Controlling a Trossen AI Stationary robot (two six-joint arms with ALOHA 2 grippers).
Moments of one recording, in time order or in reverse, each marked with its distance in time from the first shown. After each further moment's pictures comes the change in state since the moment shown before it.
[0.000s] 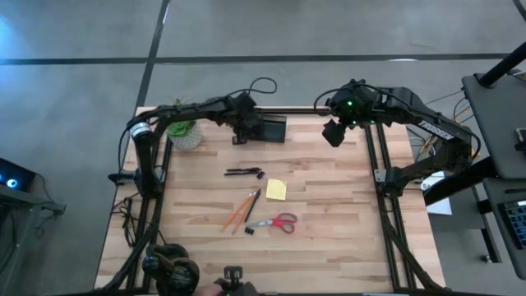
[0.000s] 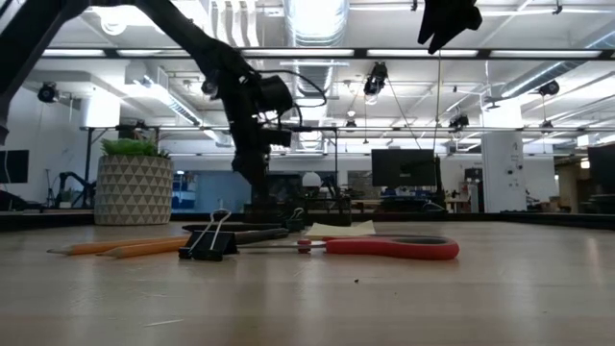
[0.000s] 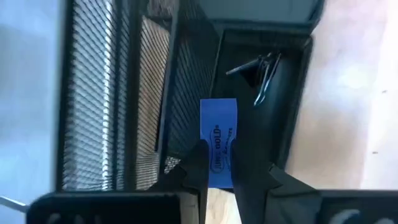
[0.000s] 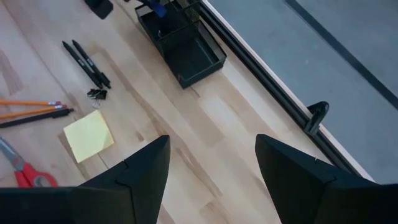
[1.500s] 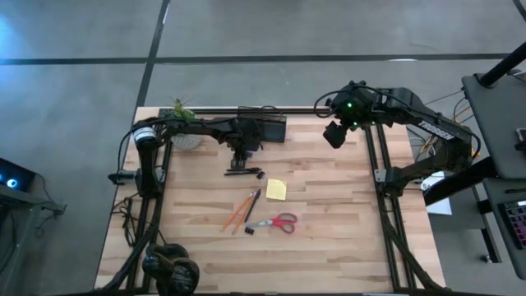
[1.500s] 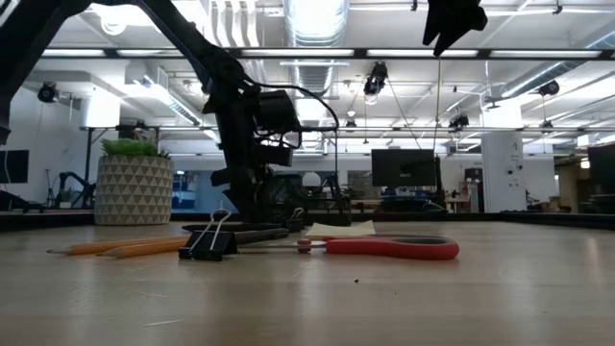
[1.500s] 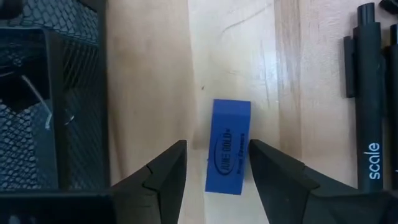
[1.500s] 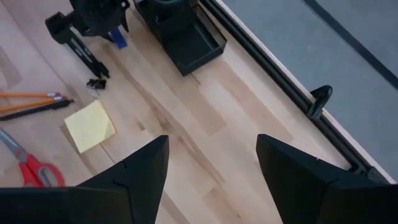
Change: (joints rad) left arm -0.140 0.021 -0.162 0.031 0.155 -0.054; right arm 0.007 0.000 0.000 -0.037 -0.005 0.046
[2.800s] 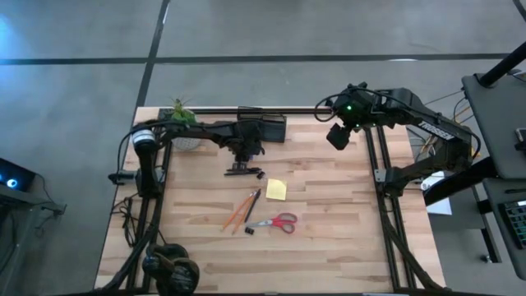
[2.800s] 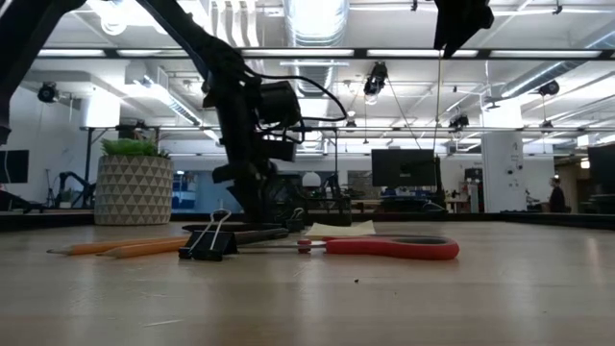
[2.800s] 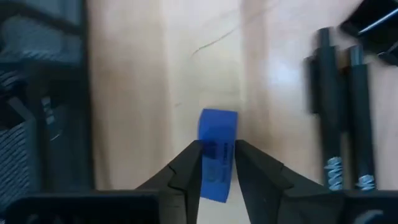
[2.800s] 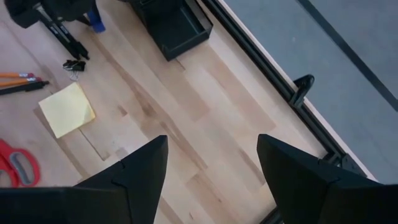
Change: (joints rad) left arm -0.055 -0.025 -0.003 0.002 -0.042 -0.045; right arm 0.007 0.000 0.000 -0.077 0.047 -0.029
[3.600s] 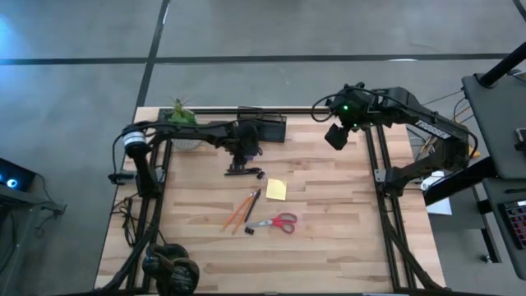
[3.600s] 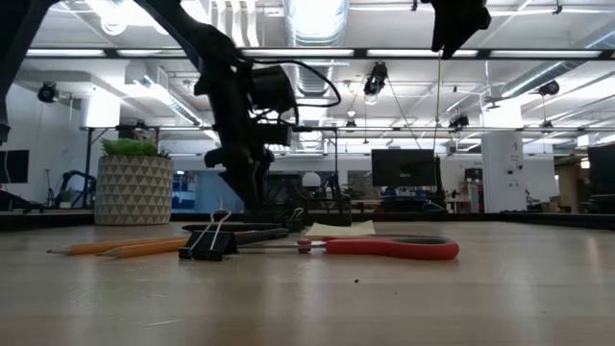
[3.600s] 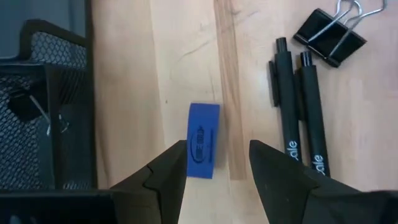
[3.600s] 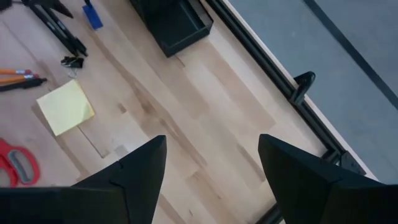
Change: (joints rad) left arm -0.025 -0.080 -0.033 -0.016 0.040 -0.006; right arm 0.000 0.028 0.019 -0.018 -0.001 0.007
